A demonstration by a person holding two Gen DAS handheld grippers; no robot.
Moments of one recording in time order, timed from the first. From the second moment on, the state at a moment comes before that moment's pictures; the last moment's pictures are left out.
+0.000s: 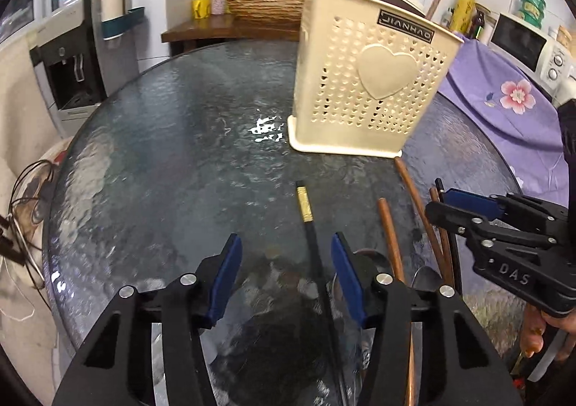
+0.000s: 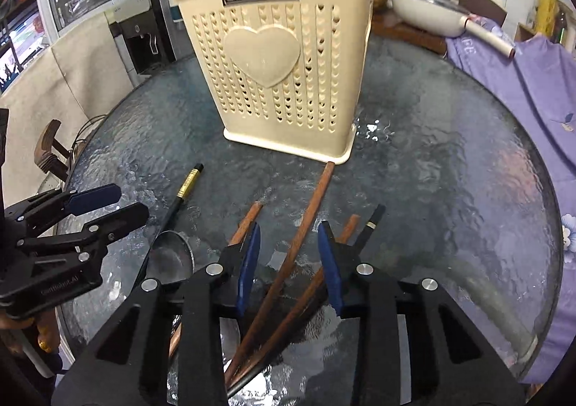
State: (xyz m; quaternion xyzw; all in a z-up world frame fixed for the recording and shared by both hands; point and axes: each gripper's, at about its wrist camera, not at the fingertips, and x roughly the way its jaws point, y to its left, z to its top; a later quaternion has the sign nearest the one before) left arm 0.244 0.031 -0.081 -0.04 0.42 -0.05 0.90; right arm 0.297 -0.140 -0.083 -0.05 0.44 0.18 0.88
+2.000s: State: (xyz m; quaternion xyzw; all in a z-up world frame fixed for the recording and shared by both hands) left arm 0.277 0.031 -0.067 -0.08 0.42 -0.07 0.90; right arm 0.319 -0.174 -0.047 0.09 0.39 0.21 0.89
